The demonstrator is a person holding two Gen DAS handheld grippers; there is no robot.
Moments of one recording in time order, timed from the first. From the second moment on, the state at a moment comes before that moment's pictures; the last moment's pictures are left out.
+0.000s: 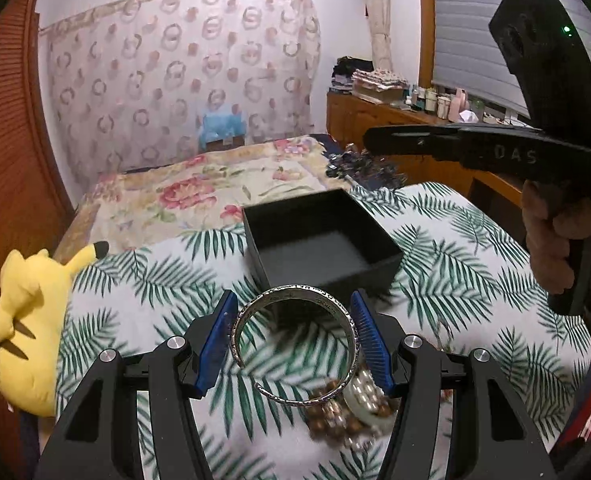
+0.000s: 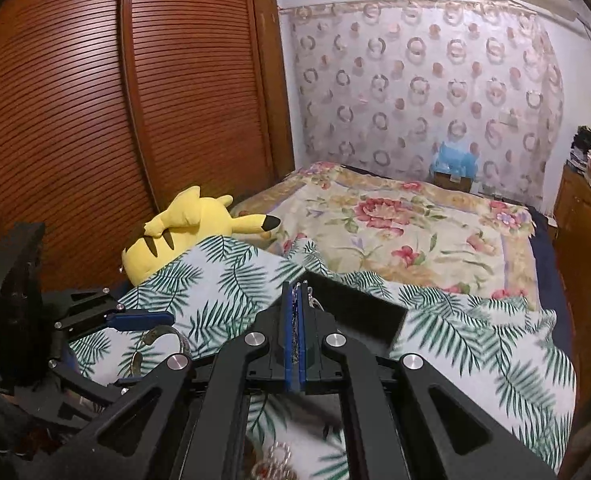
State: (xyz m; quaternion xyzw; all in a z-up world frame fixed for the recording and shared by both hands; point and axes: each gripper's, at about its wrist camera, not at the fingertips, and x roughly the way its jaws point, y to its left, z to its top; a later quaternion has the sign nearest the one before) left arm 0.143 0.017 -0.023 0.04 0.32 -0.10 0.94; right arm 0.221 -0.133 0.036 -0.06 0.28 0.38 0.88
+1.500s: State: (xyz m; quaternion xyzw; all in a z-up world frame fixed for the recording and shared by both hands) left arm 0.199 -0.032 -0.029 0.06 0.35 -0.12 0.93; right arm 0.186 -0.205 -0.053 -0.05 0.33 0.31 0.89
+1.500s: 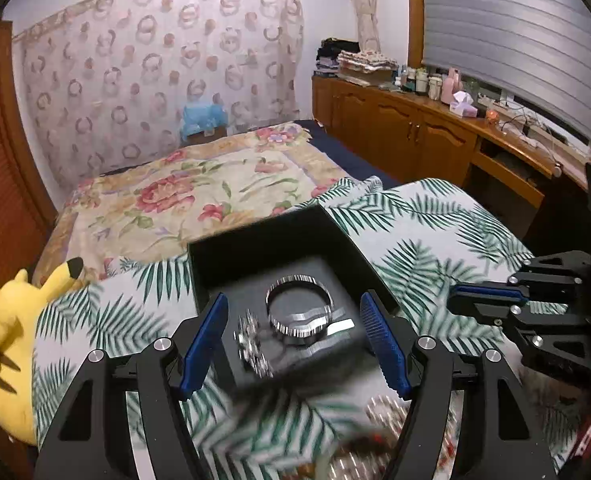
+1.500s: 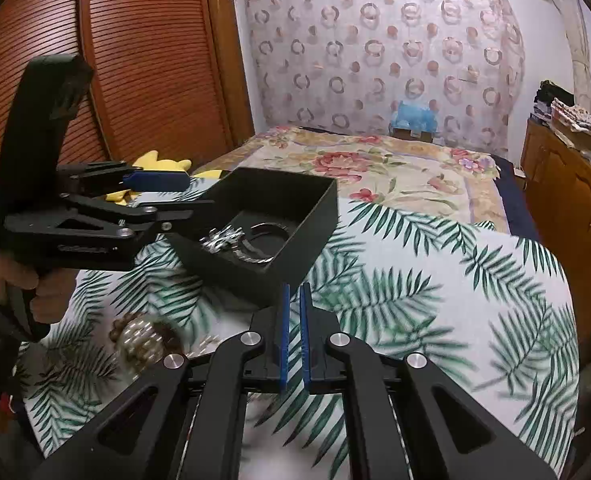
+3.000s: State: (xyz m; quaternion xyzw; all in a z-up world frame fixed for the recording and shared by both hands) left arm 0.125 -0.065 -0.103 0.14 0.42 -0.12 0.89; right arm 0.068 -0.214 -0.097 -0.06 0.34 0.28 0.90
